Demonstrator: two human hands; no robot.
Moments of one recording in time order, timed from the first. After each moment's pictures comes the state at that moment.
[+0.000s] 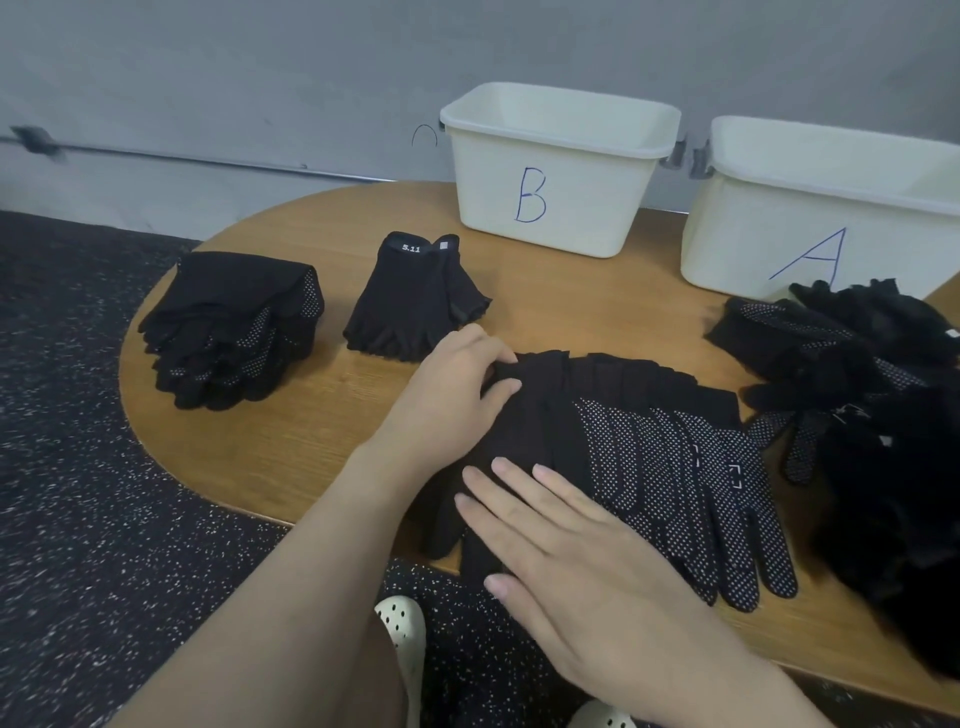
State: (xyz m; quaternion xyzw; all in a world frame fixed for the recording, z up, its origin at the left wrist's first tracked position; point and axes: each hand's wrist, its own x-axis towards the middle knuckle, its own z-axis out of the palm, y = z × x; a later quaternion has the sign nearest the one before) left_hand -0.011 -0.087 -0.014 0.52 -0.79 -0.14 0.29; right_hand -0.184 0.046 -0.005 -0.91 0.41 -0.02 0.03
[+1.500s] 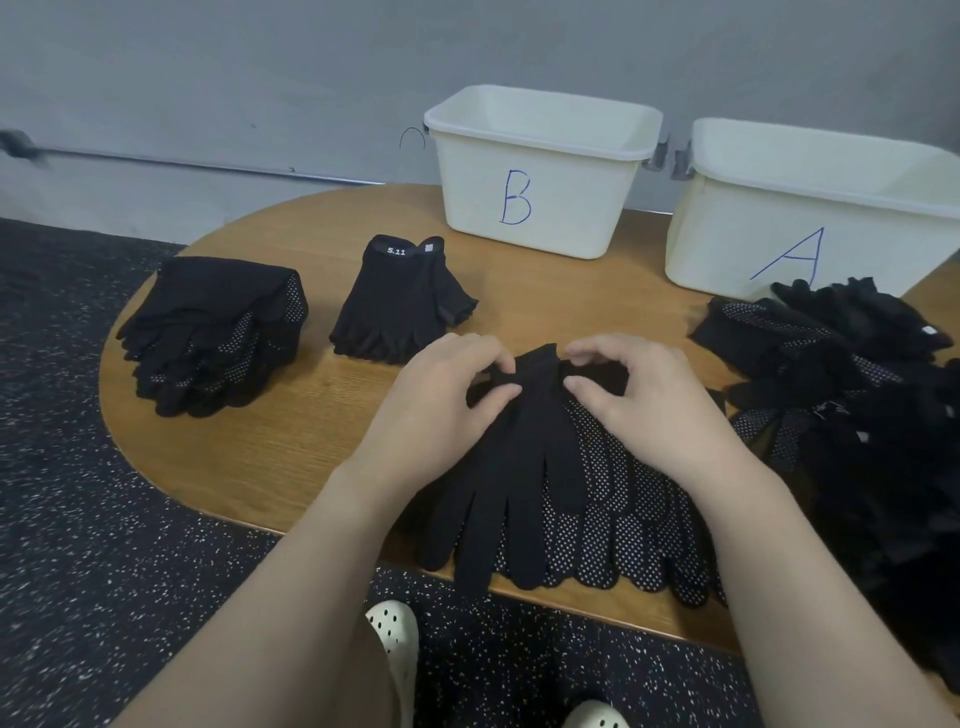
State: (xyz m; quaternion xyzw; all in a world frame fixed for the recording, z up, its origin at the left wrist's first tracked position) left_hand -0.013 -0.071 -0.007 0.47 -0.80 -0.11 0.36; right_hand -0.230 -0.058 0.027 -0.73 0.60 -0.28 0.18
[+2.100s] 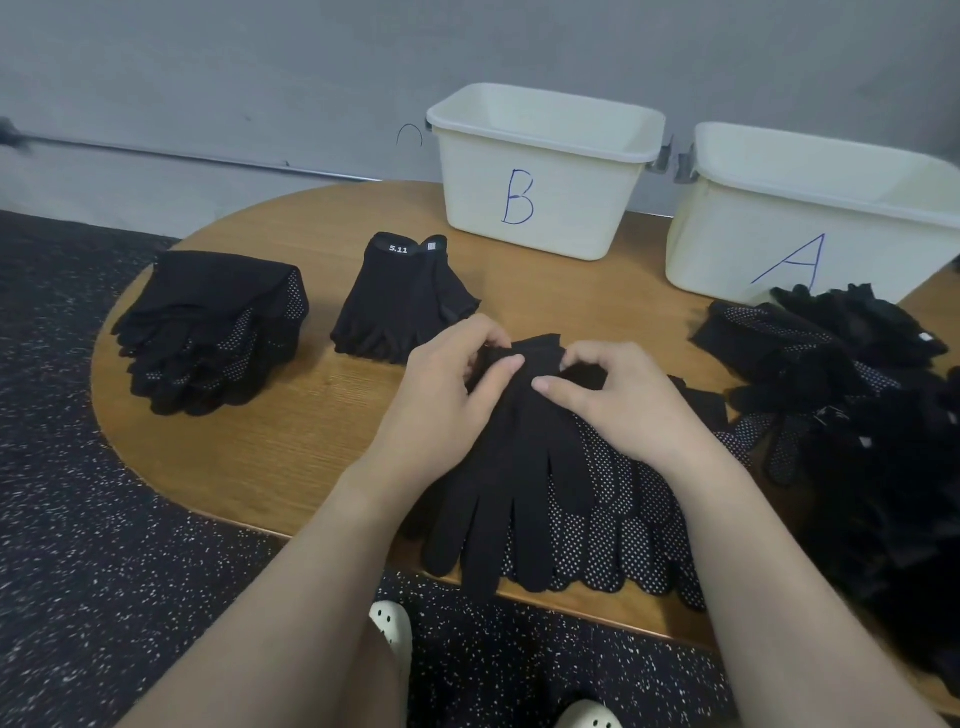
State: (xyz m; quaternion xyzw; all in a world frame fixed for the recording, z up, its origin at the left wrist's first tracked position) left_hand -0.016 -0.081 -0.016 0.43 -0.74 -0.17 0.48; right_hand -0.219 -0.075 0.012 -0.69 0.60 -0.30 0.29
